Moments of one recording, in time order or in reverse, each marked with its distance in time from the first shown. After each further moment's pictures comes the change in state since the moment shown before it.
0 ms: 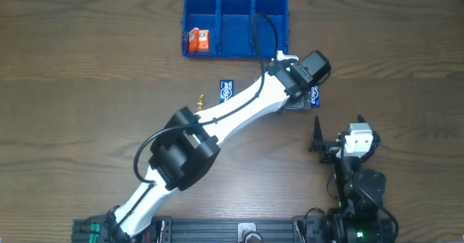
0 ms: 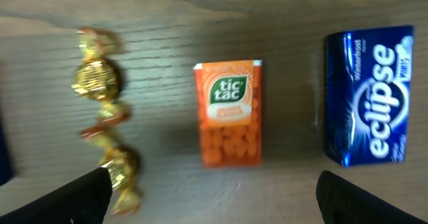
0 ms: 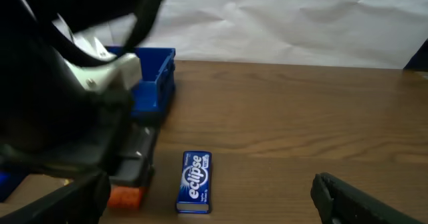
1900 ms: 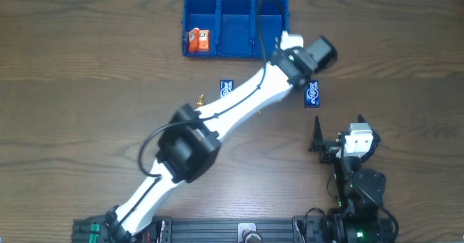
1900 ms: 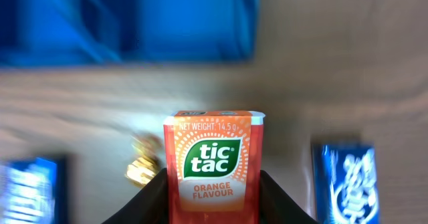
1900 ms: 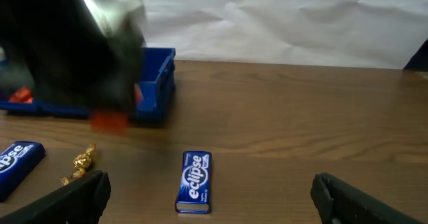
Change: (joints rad) left arm 0.042 0.050 0.210 -0.037 -0.188 0.077; right arm 0.000 0.000 0.000 0.000 0.000 0.000
